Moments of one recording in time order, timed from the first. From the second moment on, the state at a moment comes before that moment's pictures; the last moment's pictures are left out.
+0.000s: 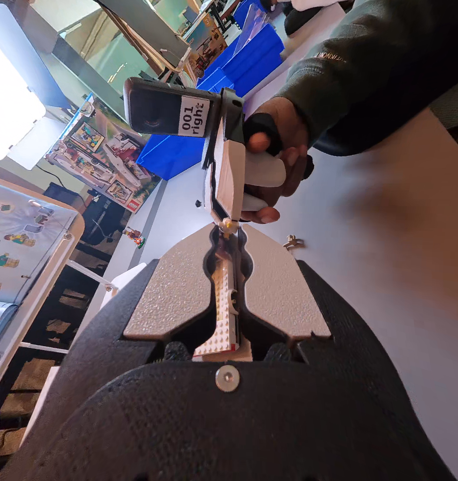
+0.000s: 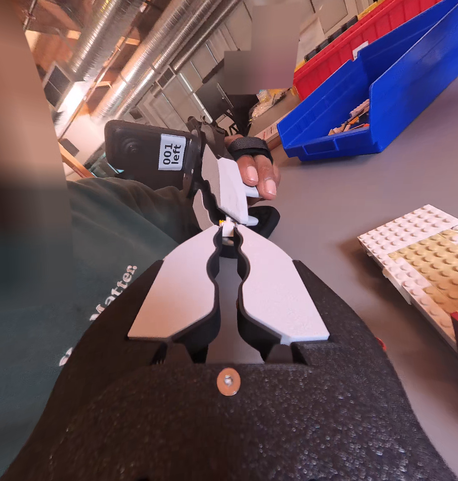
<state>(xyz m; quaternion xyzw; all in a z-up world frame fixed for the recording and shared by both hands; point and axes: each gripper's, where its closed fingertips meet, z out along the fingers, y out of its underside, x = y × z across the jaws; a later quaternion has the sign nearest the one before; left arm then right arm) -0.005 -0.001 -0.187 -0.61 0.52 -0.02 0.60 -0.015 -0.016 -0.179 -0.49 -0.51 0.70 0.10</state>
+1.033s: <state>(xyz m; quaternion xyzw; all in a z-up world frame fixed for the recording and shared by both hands) -0.334 -0.004 -0.196 -0.85 0.11 0.27 0.45 0.036 0.019 -0.307 -0.50 -0.81 0.25 0.15</state>
